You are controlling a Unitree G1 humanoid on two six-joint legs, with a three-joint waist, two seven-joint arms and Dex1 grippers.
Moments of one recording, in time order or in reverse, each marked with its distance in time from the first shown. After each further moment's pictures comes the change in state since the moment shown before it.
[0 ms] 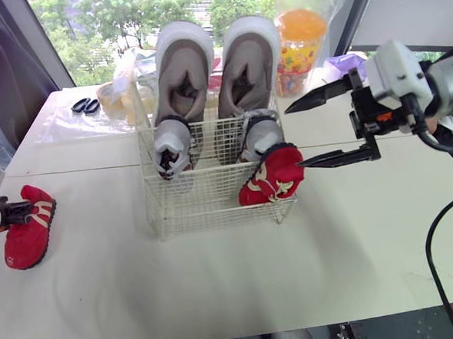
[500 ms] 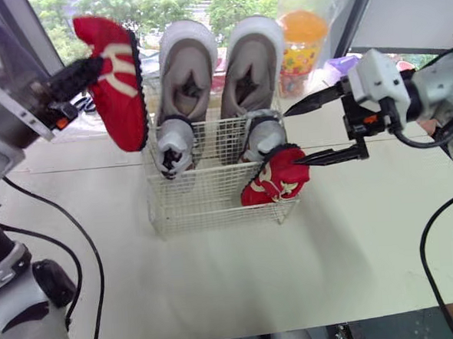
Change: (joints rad) left arm -0.329 -0.464 0.494 -0.770 -0.918 0.312 0.547; right arm -0.013 0.054 0.069 0.132 -0.086 -0.105 0.010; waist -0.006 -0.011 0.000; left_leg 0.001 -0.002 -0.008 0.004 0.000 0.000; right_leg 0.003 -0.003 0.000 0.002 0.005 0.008
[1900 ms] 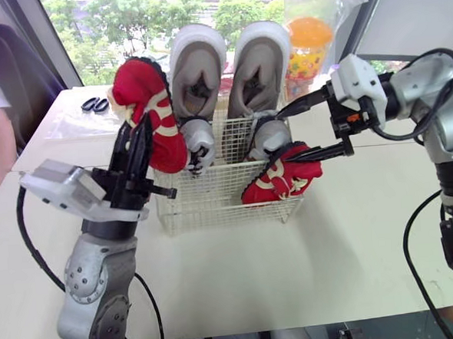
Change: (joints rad) left arm 0.762 -0.468 -0.603 -0.624 0.723 -1.017 0.043; right arm -0.043 0.063 0.038 0.133 -0.070 -0.033 0.033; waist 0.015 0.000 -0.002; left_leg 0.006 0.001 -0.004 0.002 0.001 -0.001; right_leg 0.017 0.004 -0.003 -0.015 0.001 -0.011
